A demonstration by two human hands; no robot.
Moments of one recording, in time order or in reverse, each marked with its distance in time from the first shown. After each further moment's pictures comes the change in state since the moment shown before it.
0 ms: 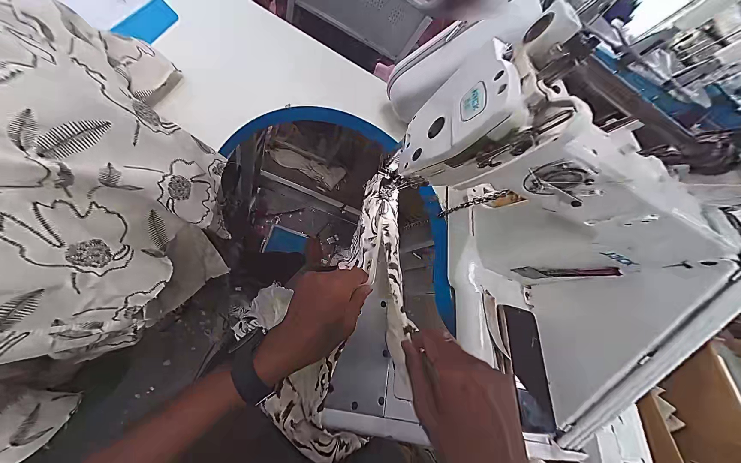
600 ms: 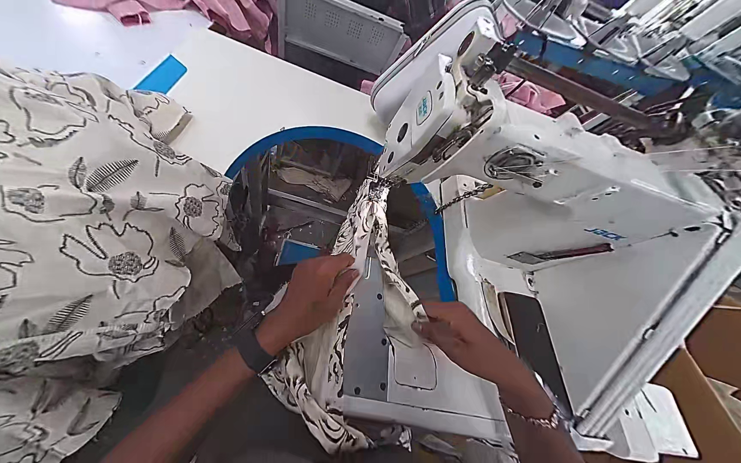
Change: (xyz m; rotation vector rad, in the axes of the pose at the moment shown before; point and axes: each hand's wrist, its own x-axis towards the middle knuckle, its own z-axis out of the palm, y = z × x) left_hand 0.012 -0.012 -0.016 -0.049 -0.125 -0.052; right_hand 0.037 0.125 0.061 0.704 -0.271 -0.374
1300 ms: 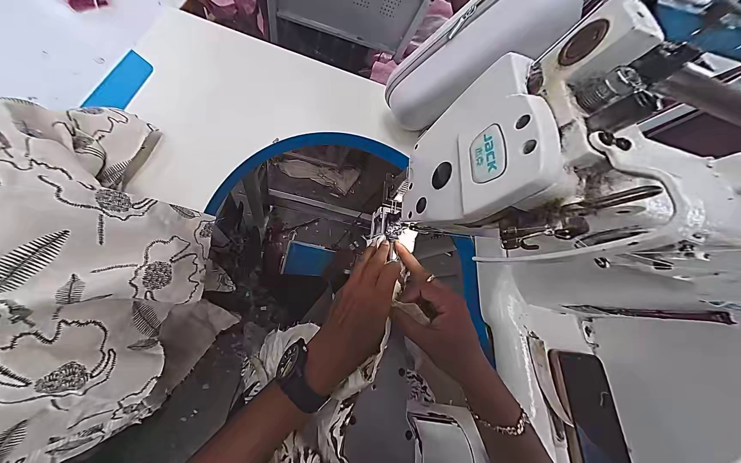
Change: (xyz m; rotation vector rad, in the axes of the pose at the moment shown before) left_hand 0.072 -0.011 0.044 0.101 0.138 0.098; right_hand 0.113 0.003 0.023 0.306 0.416 0.000
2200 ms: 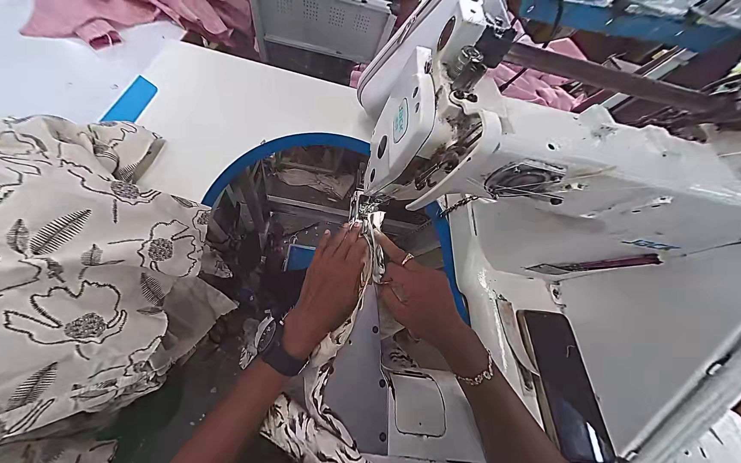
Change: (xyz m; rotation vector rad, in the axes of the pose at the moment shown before) left_hand -0.009 -0.002 -0.001 0.275 -0.046 0.055; right_hand -0.016 0.007 -0.015 -0.618 -0.004 -0.283
